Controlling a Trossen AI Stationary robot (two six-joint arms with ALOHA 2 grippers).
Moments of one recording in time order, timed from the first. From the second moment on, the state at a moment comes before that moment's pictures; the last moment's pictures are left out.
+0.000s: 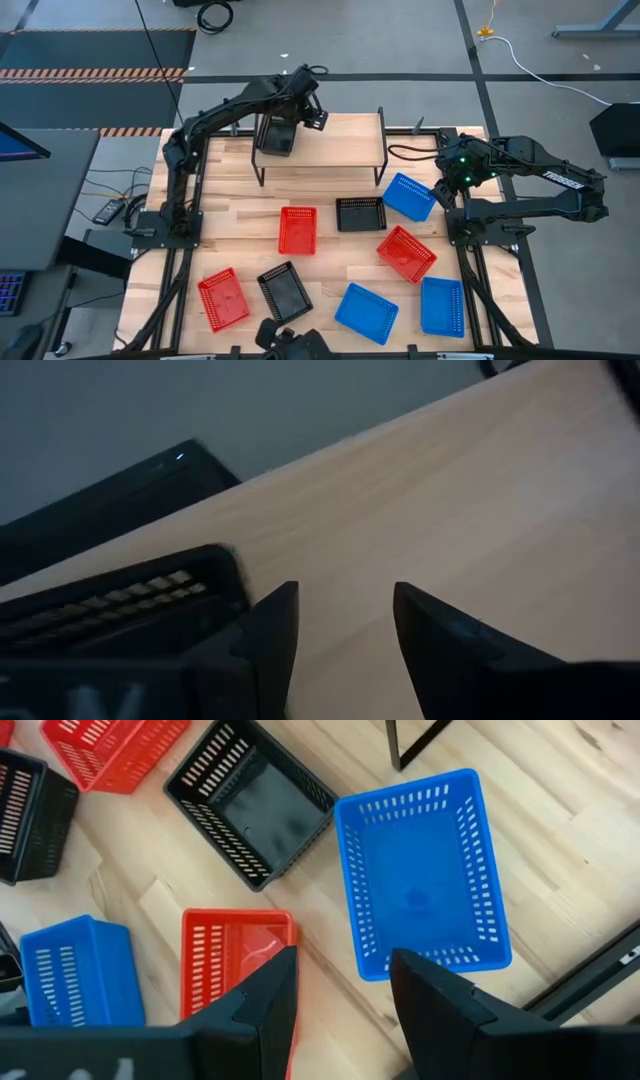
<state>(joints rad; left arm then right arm) 0.60 2.02 2.03 -1.04 -0.11 -0.51 -0.28 0.78 1.07 -1.36 -0.08 0.53</state>
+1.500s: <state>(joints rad) 0.00 2.04 2.02 -1.07 0.08 -0.21 -0.29 0.78 1.07 -1.42 0.03 0.97</state>
